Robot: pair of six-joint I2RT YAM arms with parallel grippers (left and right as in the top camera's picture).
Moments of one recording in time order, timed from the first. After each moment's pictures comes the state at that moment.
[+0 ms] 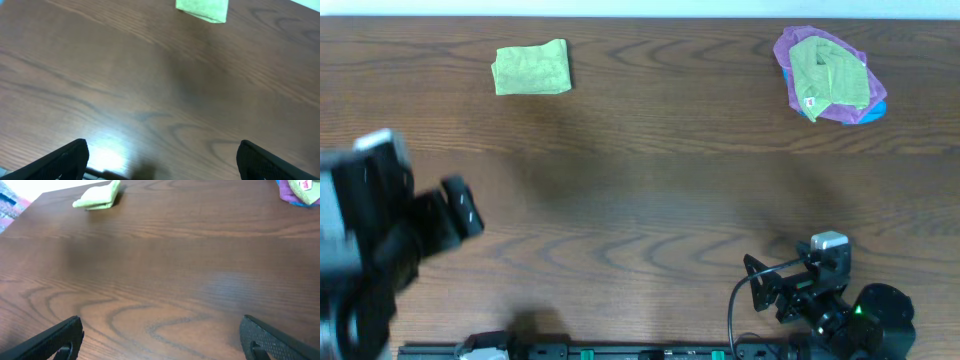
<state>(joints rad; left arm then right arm) 0.08 1.03 1.73 -1.63 -0.06 -0.27 -0.01 0.16 0.54 -0.92 -0.41 0.14</state>
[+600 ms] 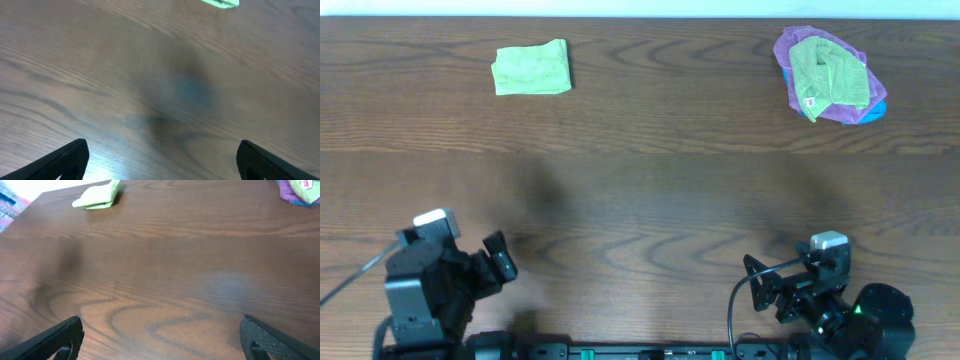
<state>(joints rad) 0.08 0.47 0.82 -1.13 -0.03 -0.26 -0.01 0.15 0.54 -0.92 -0.41 0.14</state>
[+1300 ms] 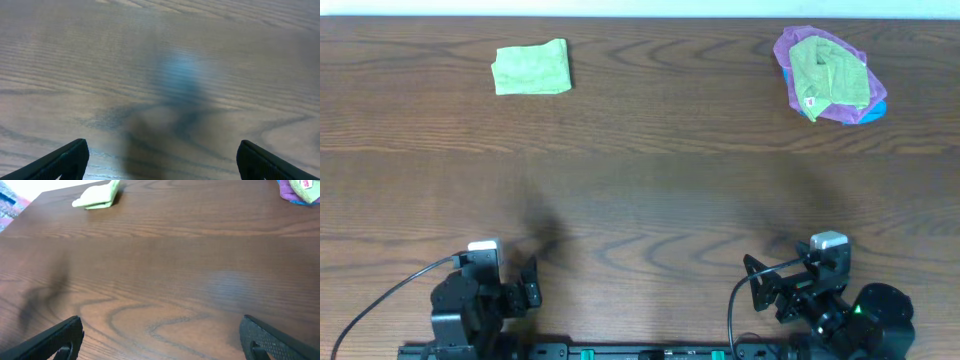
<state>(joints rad) 0.02 0.09 0.39 -1.00 0.07 -0.09 -0.01 0.15 0.54 -0.92 -0.41 0.14</state>
